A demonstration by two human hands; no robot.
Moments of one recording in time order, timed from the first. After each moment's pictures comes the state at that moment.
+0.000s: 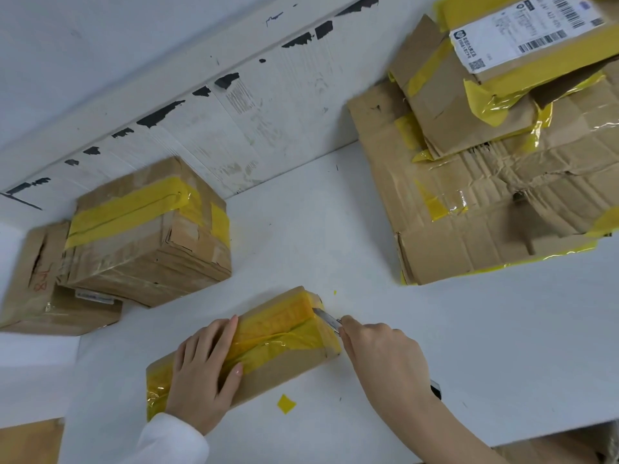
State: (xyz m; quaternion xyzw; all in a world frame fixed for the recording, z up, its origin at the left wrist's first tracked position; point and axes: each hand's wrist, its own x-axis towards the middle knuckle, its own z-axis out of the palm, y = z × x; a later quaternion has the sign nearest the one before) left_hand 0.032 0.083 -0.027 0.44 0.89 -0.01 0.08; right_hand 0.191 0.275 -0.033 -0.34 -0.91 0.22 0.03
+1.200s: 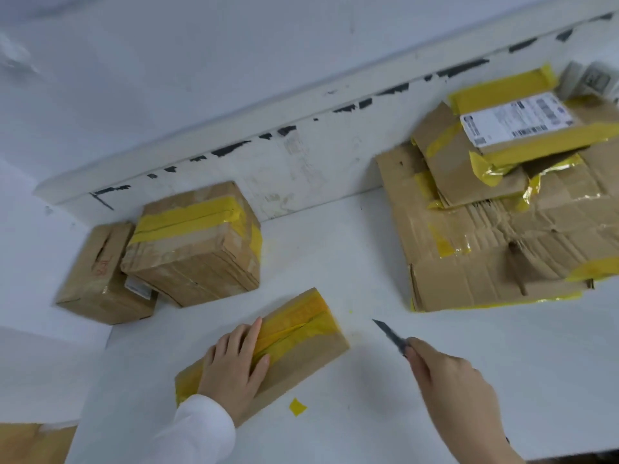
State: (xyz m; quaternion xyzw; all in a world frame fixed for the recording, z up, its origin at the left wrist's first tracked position) left_hand 0.043 0.083 -0.027 0.36 0.92 -0.08 0.12; right_hand 0.259 0.286 -0.013 -0.39 -0.88 0.27 0.00
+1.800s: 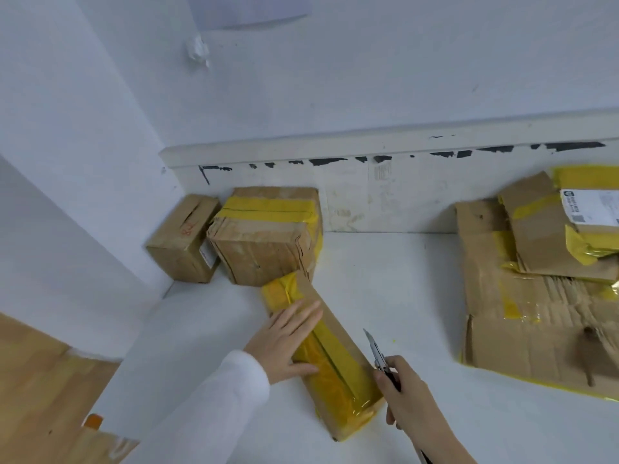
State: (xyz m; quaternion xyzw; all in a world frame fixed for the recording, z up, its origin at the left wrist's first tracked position) left_hand 0.026 0.080 -0.013 0.51 0.85 -0.06 0.09; right_hand 0.193 0.257 -0.032 -0.27 -0.77 0.57 -0.06
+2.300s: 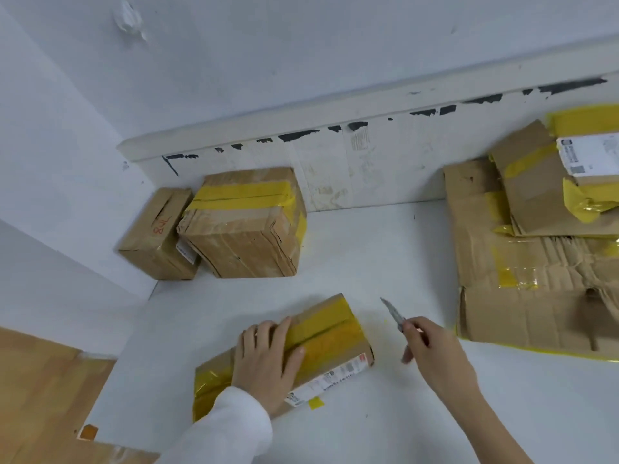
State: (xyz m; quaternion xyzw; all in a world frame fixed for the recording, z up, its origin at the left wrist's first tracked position) left_hand 0.077 0.091 -0.026 0.30 0.95 -0.02 0.01; right_hand 0.188 0.308 -0.036 -0.35 -0.79 0.50 0.01
